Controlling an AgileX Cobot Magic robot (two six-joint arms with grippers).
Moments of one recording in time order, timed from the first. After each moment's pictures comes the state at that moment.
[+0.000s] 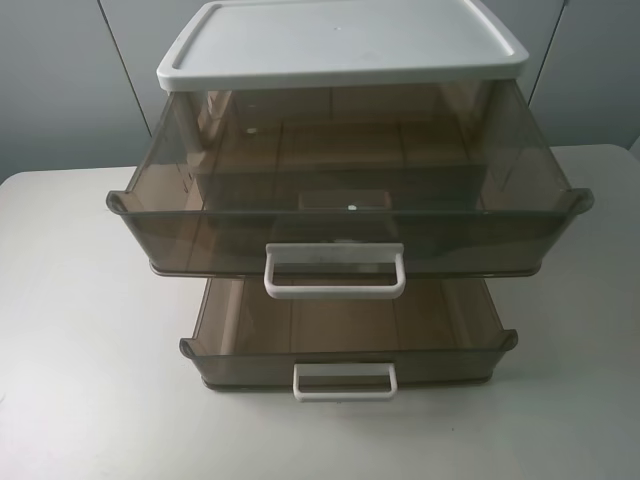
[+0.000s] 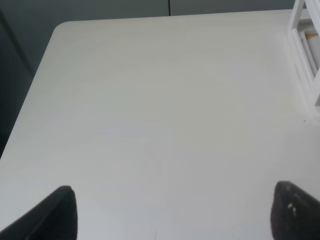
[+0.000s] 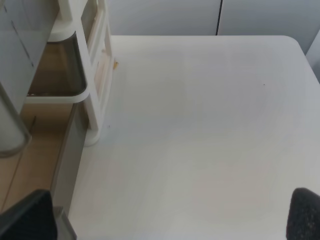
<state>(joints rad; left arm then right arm) -0.02 0.00 -0.51 0.10 1.09 -0.05 -0.05 0.00 -0.51 0.05 1.10 -0.06</state>
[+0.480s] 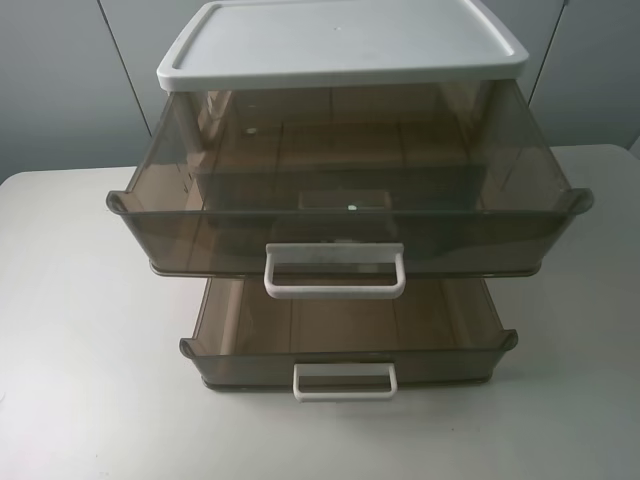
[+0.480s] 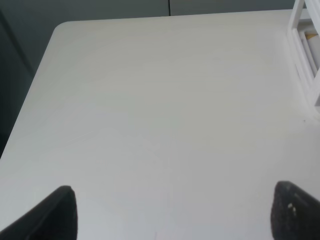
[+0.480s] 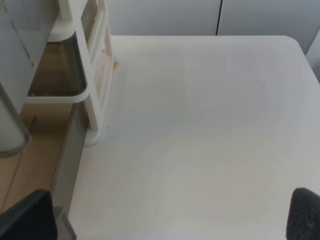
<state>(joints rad) -0.02 0.00 -0.51 0.10 1.09 -0.05 -0.05 0.00 -0.51 0.05 1.10 -0.06</state>
